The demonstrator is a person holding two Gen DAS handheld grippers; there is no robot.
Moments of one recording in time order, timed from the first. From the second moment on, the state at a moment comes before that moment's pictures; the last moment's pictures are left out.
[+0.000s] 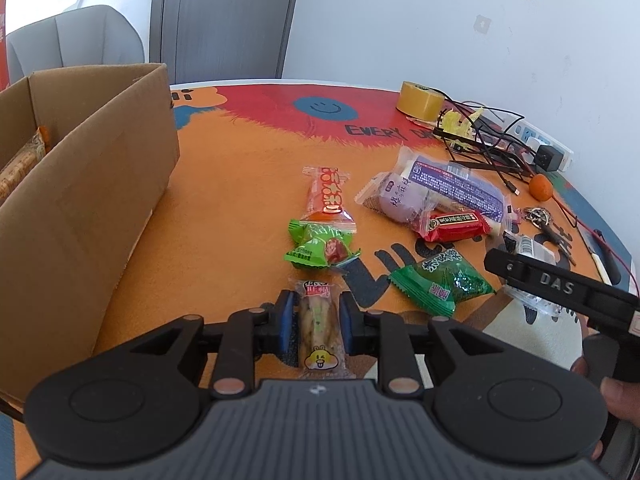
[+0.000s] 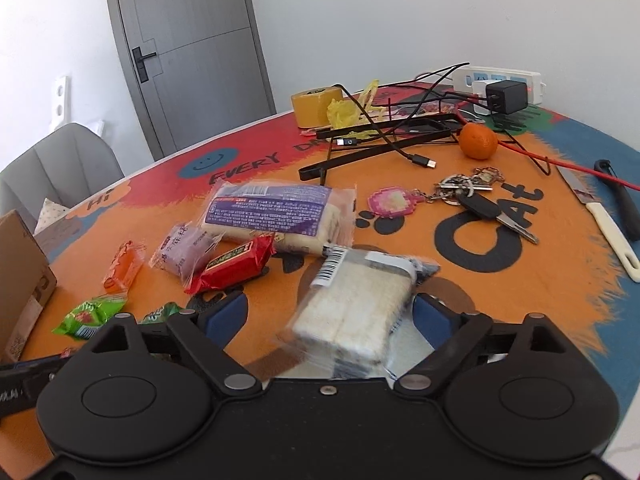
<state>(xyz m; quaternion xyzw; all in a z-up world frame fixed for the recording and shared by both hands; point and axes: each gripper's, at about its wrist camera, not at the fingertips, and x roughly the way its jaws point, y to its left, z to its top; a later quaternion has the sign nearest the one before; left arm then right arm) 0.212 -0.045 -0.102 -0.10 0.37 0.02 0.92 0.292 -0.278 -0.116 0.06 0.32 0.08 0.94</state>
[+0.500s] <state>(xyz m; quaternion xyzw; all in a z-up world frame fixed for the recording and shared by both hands) 0.203 -0.046 -0.095 -0.10 0.35 0.02 0.93 0.270 -0.292 -0.107 0.07 0.31 0.11 0.94</state>
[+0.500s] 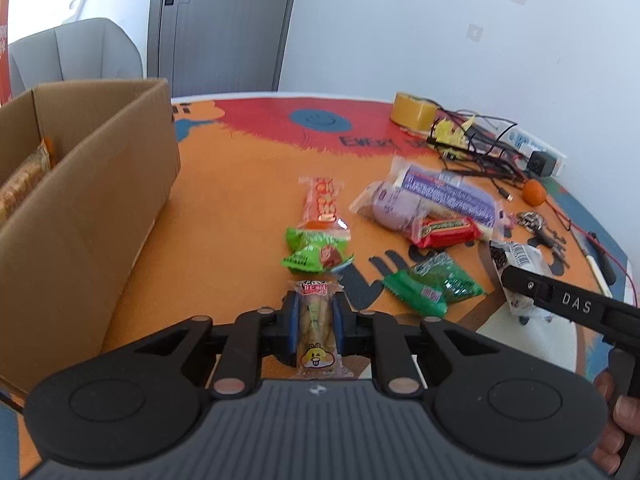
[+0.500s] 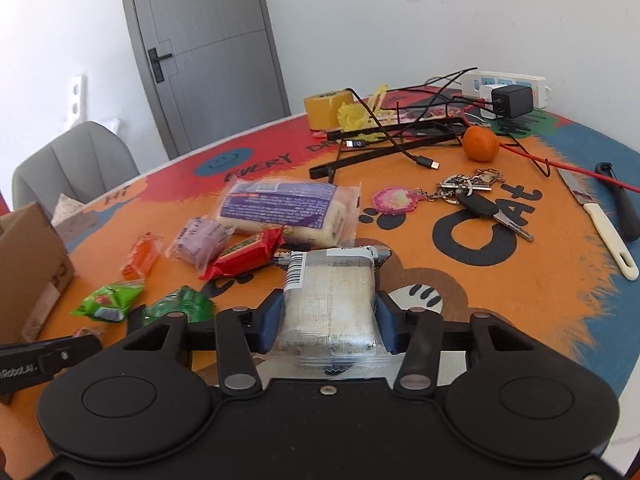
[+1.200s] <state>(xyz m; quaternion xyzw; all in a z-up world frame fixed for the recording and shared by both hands) 0.181 -0.035 -0.047 -0.11 0.29 0.02 0.95 0.247 -0.274 -0.063 0.09 0.25 0.17 0.95</state>
